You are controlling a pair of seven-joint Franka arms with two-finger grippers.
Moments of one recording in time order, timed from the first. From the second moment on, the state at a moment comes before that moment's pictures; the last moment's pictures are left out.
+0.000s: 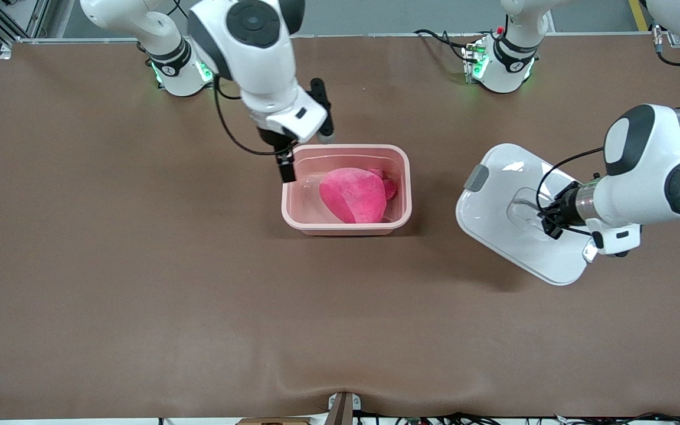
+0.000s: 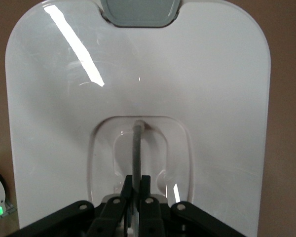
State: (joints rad) left arm 0.35 0.34 -0.56 -1.68 0.09 1.76 -1.27; right arm 0.72 0.24 -0.05 -1.55 -0.03 1.81 -1.04
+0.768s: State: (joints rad) left arm 0.04 0.34 -0.64 -1.67 0.09 1.91 -2.00; right arm 0.36 0.14 -0.06 -1.58 0.00 1.73 -0.94
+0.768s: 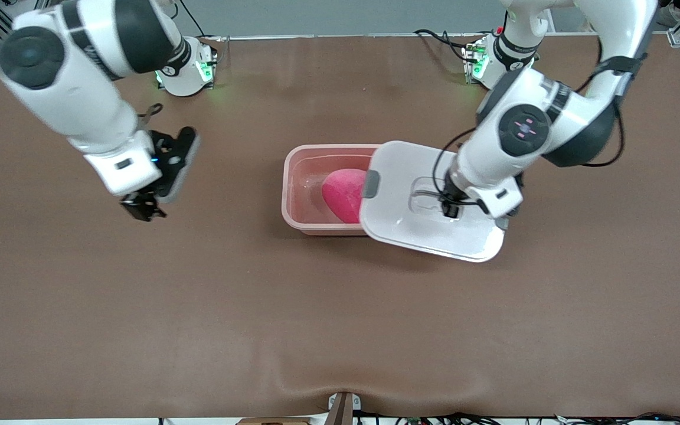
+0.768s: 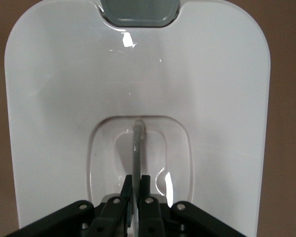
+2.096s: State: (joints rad) left arm -0.35 0.55 -0.63 -1.59 0.41 2.04 -2.72; right arm 0.03 0.03 -0.09 -1.61 0.01 1.59 -0.05
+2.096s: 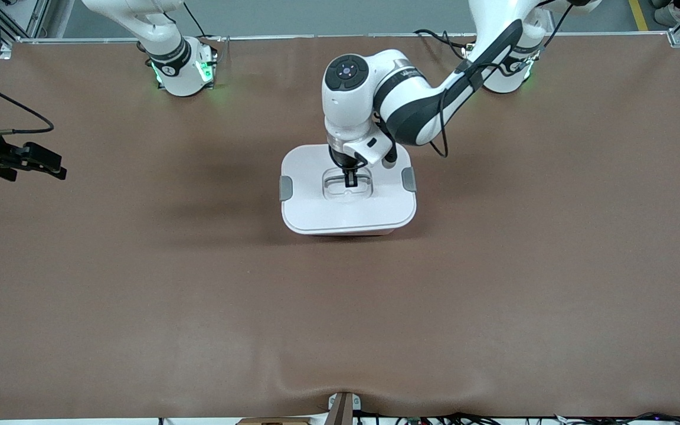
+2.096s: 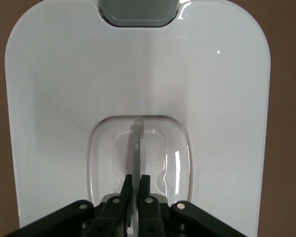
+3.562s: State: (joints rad) left arm -0.37 0.57 -0.63 -1.60 0.45 2.04 -2.71; right arm 0.01 0.03 -0.08 -1.60 0.02 1.59 -0.04
